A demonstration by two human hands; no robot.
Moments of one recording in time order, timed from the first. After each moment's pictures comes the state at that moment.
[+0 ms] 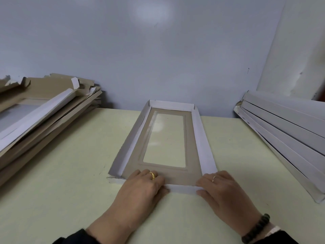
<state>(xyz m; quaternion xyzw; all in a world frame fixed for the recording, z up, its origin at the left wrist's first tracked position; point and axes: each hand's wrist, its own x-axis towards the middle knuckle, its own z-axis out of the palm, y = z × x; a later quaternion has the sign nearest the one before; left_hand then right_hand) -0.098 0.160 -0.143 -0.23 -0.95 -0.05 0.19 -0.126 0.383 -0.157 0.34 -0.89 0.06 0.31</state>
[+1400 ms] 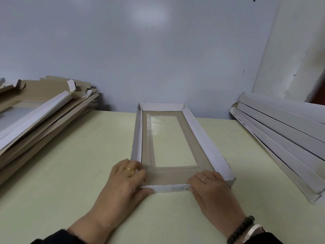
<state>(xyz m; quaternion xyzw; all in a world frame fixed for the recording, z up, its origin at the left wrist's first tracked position) -0.103 0.130 -0.154 -0.19 -0.94 -0.15 0.23 -0.127 0.365 -0.164 0.28 -0.89 0.03 0.35</state>
